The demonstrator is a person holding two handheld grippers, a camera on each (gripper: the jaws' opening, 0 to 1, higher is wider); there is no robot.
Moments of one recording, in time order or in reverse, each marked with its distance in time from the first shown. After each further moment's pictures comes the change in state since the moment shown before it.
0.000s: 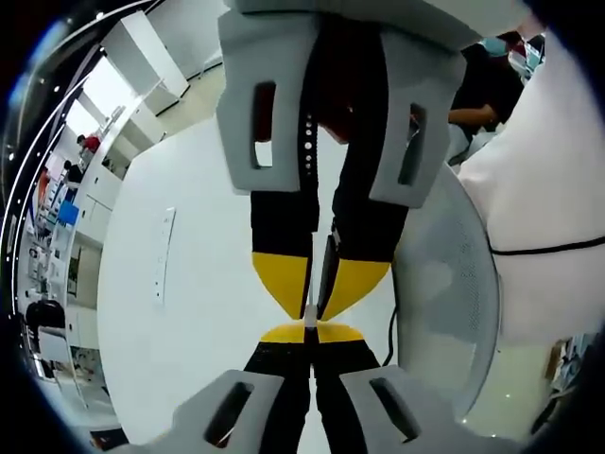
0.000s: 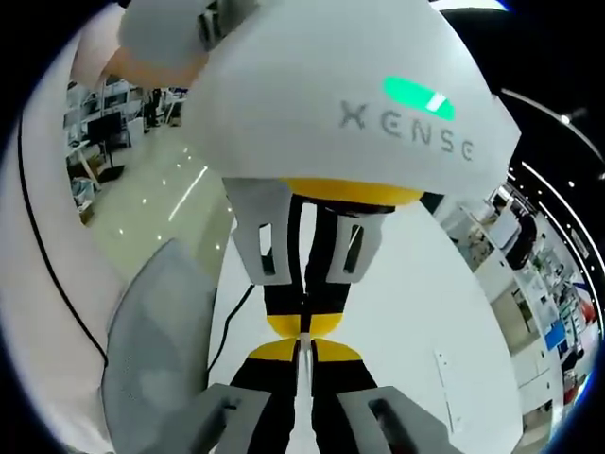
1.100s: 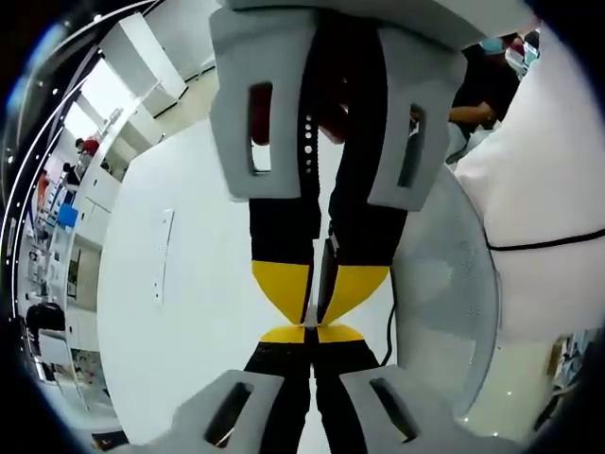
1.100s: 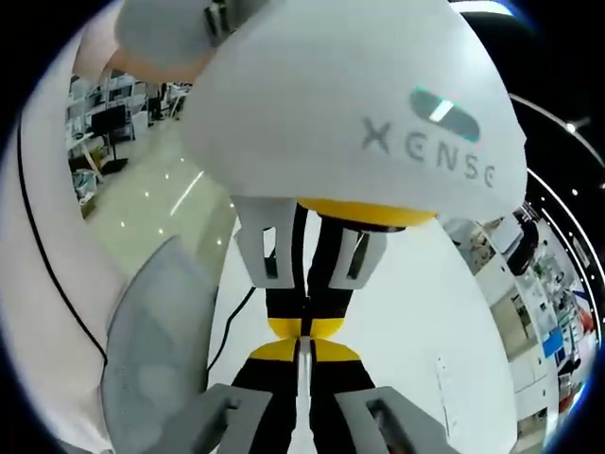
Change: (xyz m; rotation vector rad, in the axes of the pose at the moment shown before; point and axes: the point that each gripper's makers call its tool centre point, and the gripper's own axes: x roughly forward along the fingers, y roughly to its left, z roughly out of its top) left arm 0.000 -0.003 -0.003 0.011 -0.001 -0.004; right arm 0.003 0.005 0.003 -0.025 0.015 0.004
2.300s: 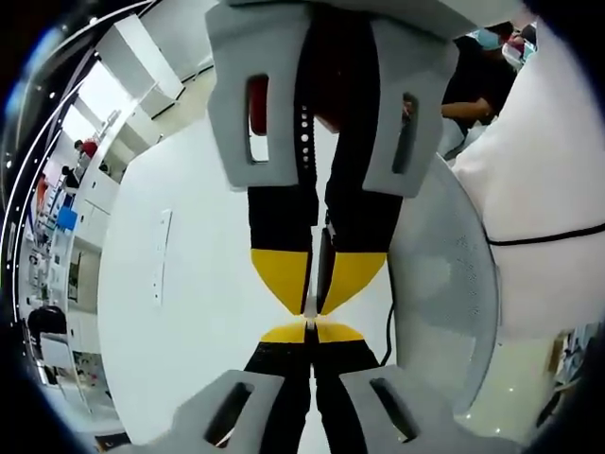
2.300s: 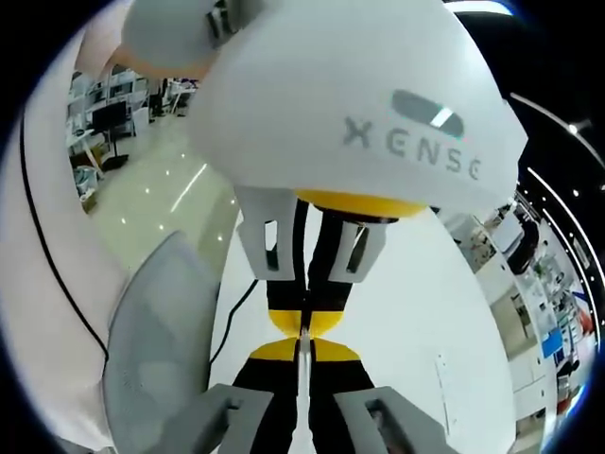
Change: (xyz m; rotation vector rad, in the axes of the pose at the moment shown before) left arm 0.000 -0.009 0.000 0.014 0.005 -0.001; right arm -0.002 0.004 -0.004 -0.002 0.018 -0.002
